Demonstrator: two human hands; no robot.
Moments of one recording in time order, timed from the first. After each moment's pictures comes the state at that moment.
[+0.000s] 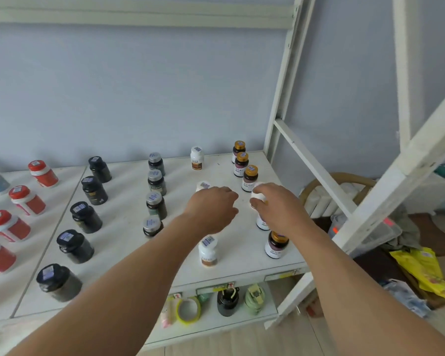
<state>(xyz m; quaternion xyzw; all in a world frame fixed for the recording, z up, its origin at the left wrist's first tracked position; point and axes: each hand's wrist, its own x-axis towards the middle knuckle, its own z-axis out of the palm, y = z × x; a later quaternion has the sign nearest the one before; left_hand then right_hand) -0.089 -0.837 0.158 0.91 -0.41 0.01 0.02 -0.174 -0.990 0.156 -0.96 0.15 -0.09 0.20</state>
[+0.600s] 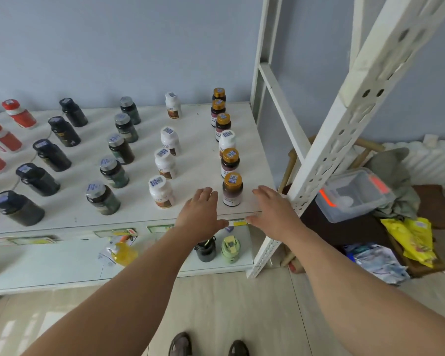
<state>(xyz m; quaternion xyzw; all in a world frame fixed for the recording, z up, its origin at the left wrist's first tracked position) -0.211 -0.900 0.044 0.95 -0.28 -0.10 0.07 -0.276 -1.088 0.039 -0.98 0.08 0.06 0.16</state>
